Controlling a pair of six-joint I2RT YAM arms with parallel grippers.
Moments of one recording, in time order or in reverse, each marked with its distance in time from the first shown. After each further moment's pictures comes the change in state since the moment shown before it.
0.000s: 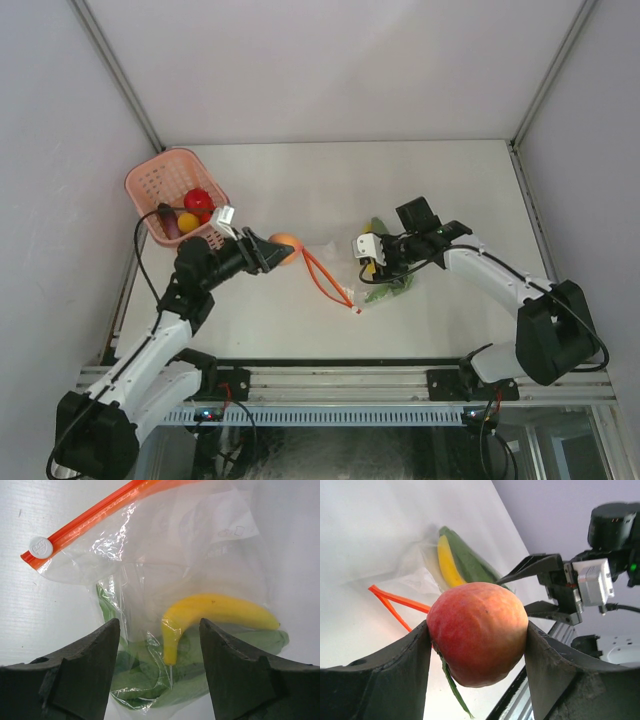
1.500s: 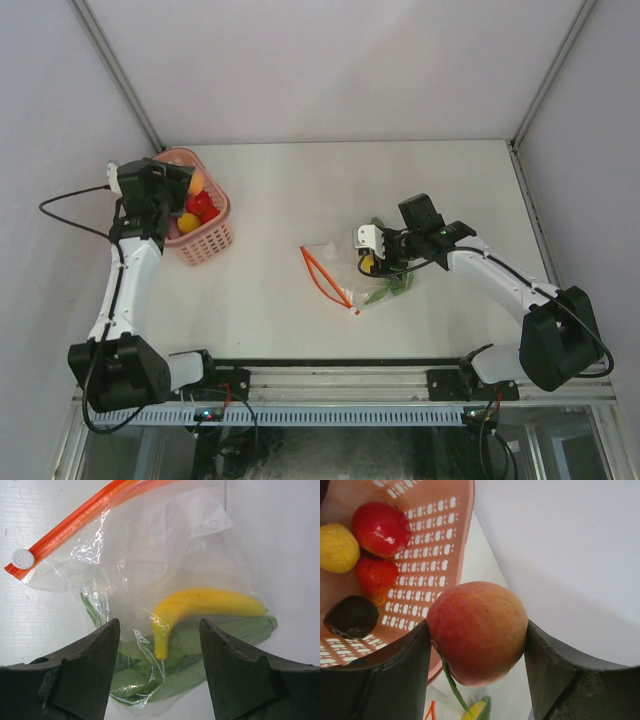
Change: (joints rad) left arm 0.470 0.374 0.655 -0.544 -0.509 -0.385; right arm 0.000 -0.036 0.004 0.055 0.042 0.140
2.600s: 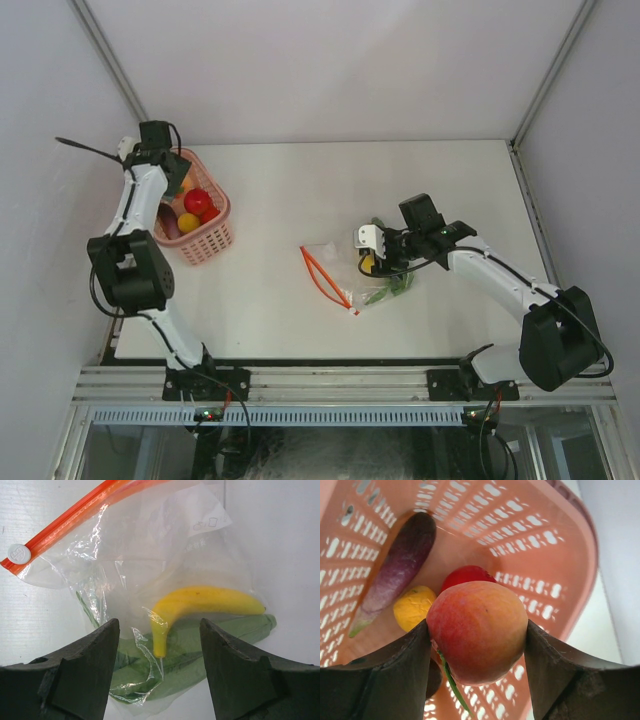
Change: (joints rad) left arm 0.000 0.621 0.578 -0.401 -0.340 0.118; right arm -0.005 0.000 0.000 -0.003 0.000 -0.013
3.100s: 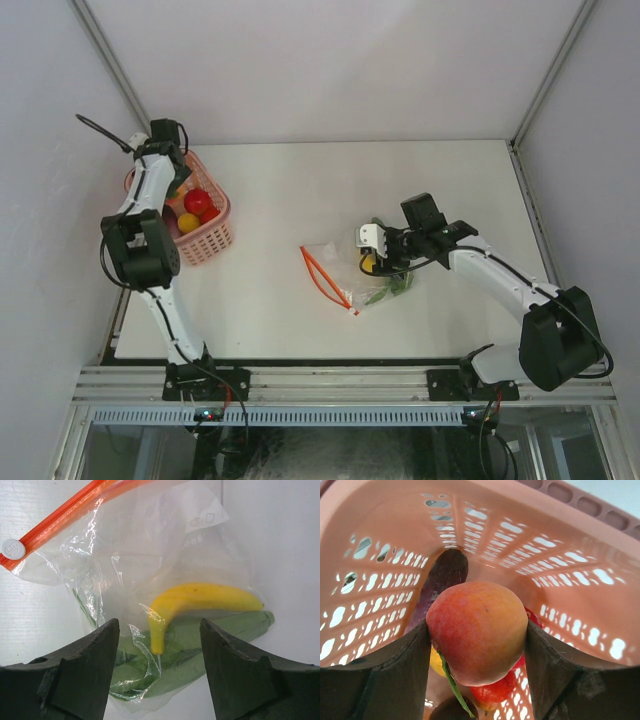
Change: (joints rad) left arm 0.000 0.217 0.185 -0.080 -0.160 0.190; right arm -0.013 0.000 0.000 -0.001 0.000 -0.007
